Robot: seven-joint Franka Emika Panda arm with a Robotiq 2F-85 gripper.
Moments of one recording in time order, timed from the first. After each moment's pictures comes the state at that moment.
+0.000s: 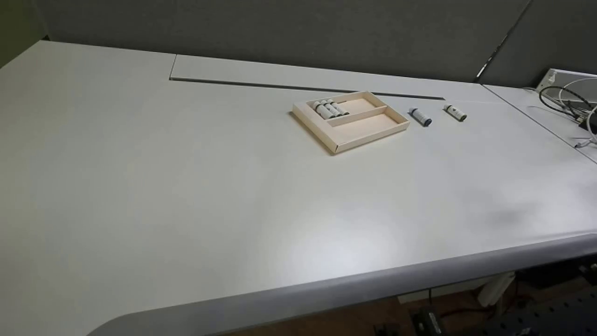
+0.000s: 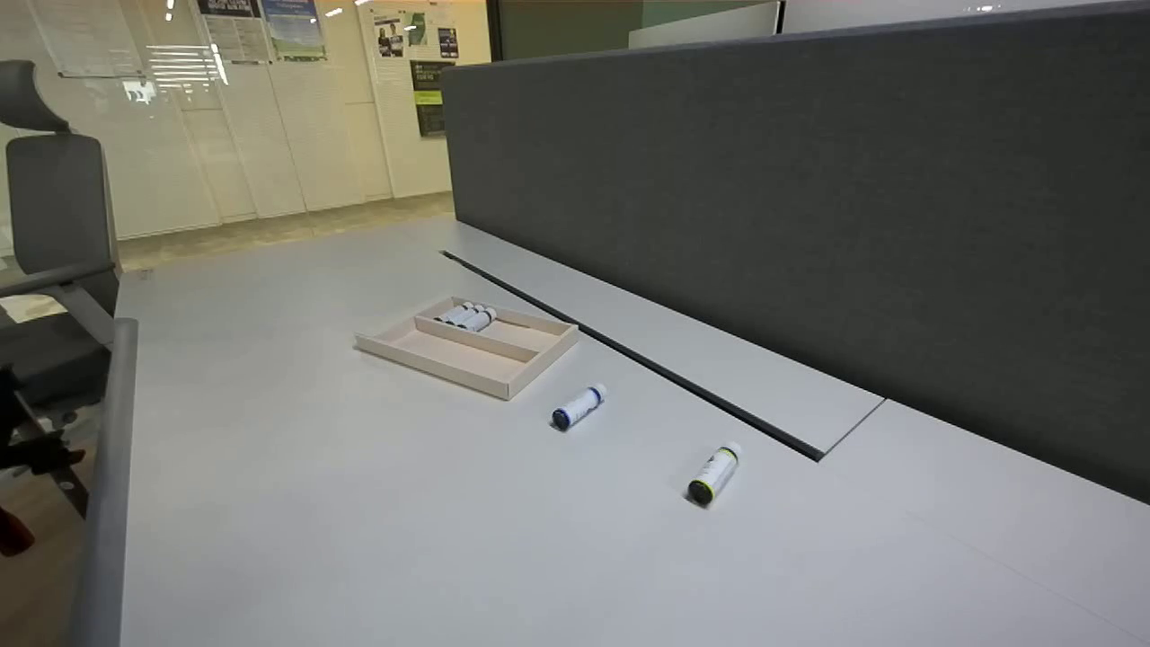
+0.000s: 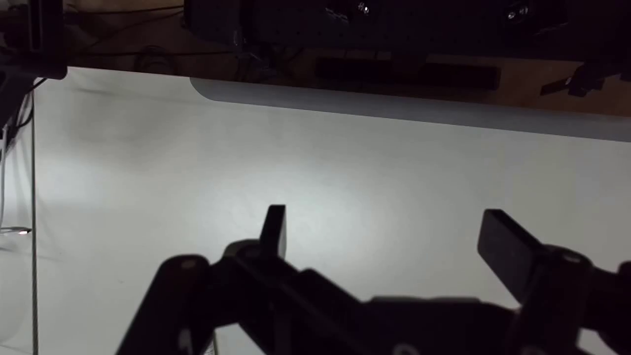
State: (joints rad) arm -0.05 -0.60 0.05 -2.48 -0.18 1.71 -0.04
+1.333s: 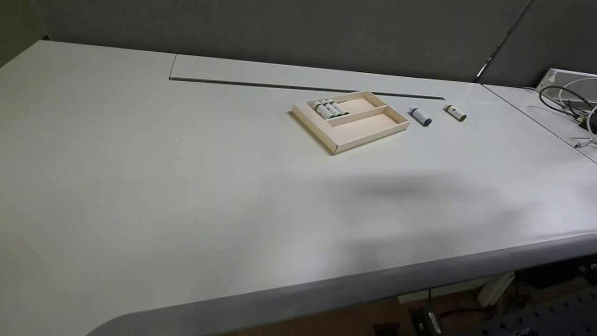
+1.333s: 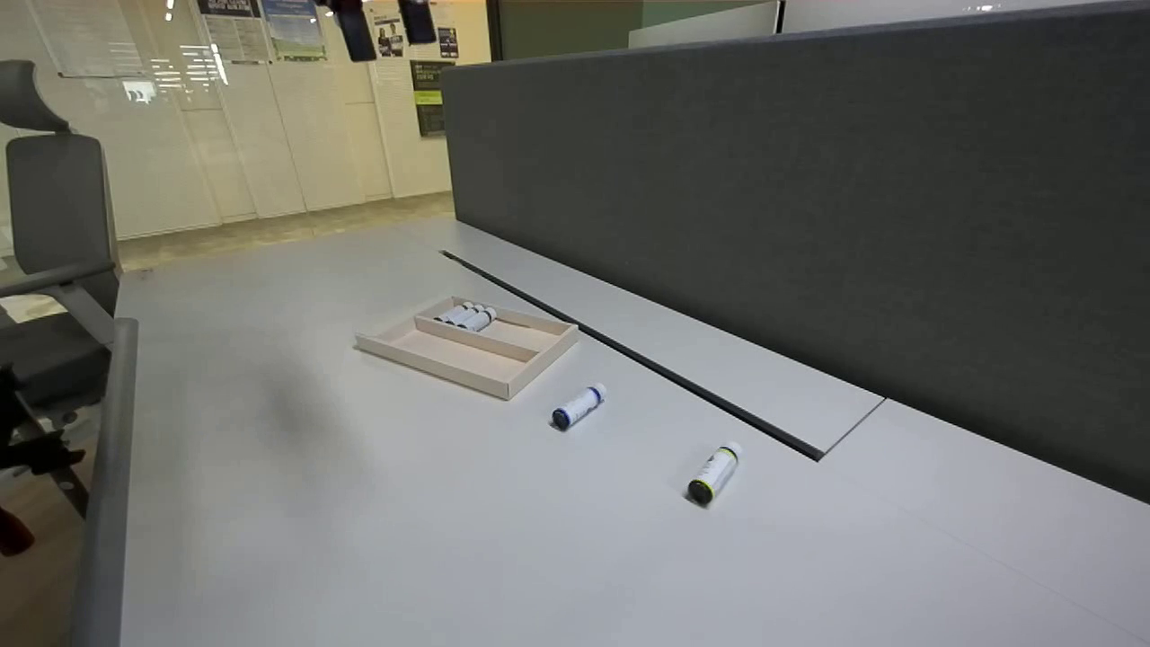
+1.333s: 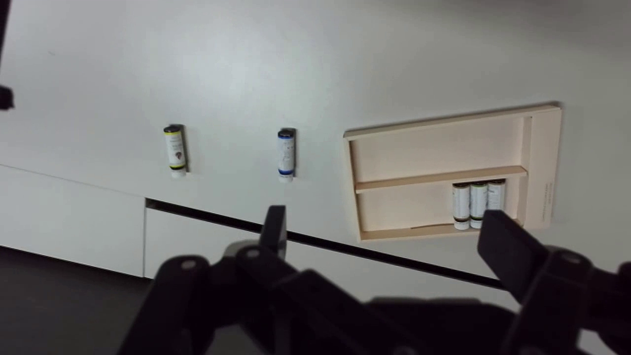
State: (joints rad) arm -0.04 -0.04 -0.07 -2.10 -0.06 2.17 -0.28
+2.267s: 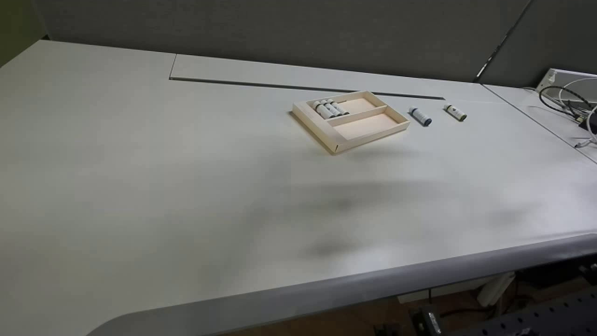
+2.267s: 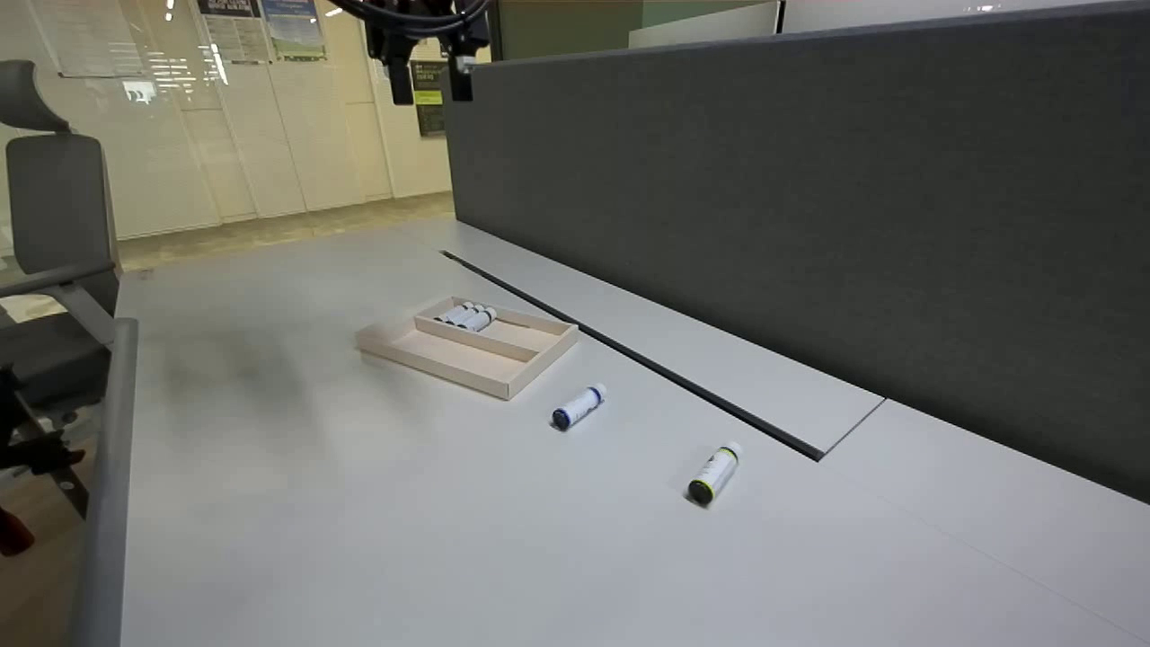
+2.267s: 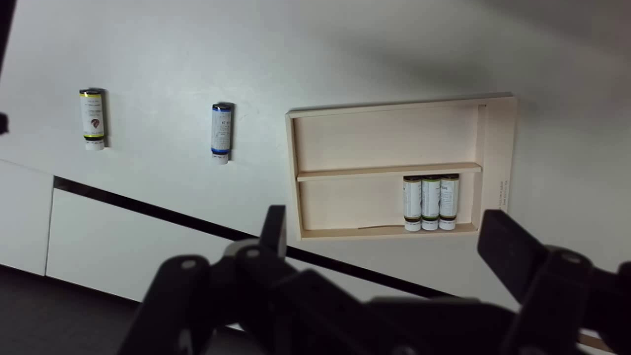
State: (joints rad) arm 0.00 0.24 0.01 -1.81 -0.04 2.03 -0.26
